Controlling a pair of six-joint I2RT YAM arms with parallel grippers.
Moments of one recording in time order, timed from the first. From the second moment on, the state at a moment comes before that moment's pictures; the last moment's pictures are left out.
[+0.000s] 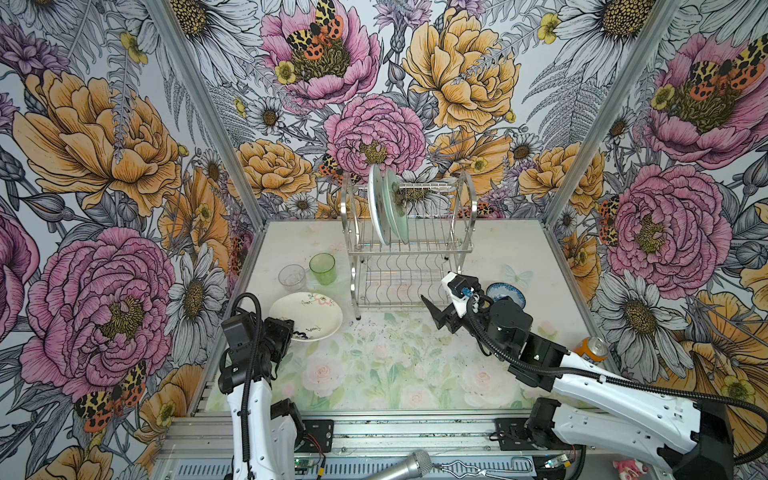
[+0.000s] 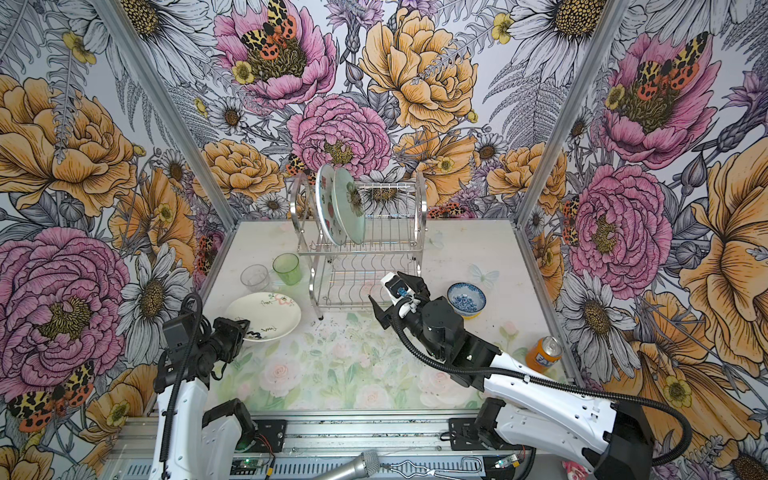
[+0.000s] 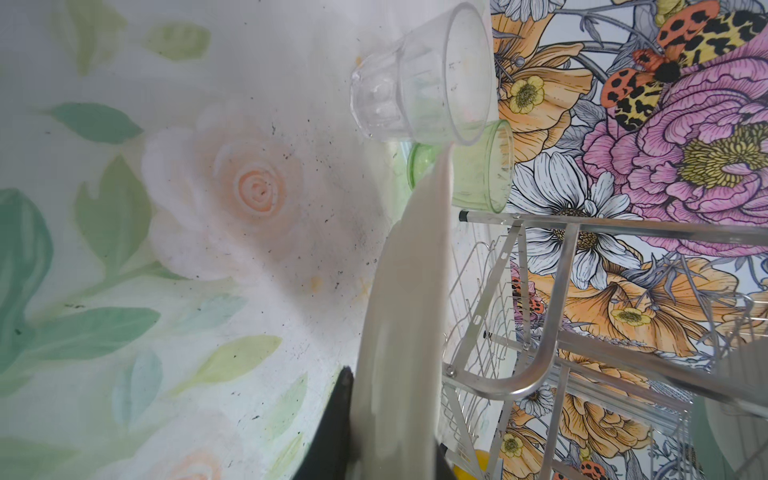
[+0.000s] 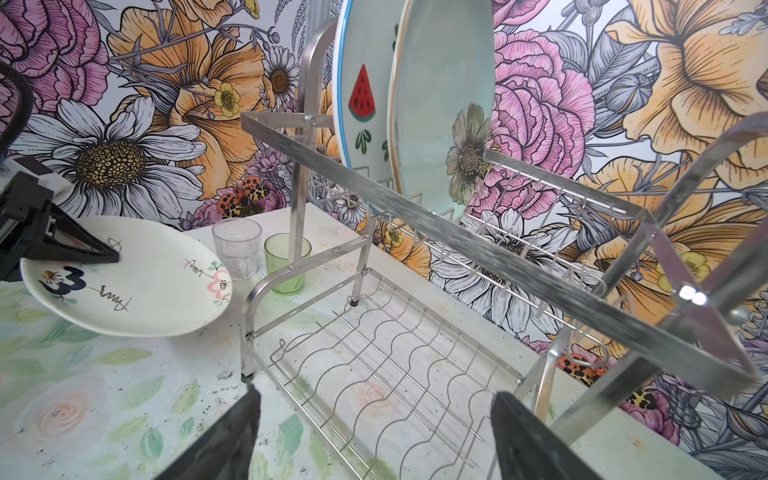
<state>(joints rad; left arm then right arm) 0.43 0.69 0.45 -0.53 0.44 -0.93 0.91 0.93 0.68 0.13 0.26 -0.20</state>
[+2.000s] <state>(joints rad) 0.40 1.16 0.39 -0.13 0.30 -0.92 0.86 0.91 0.66 0.10 0.24 -0.19</state>
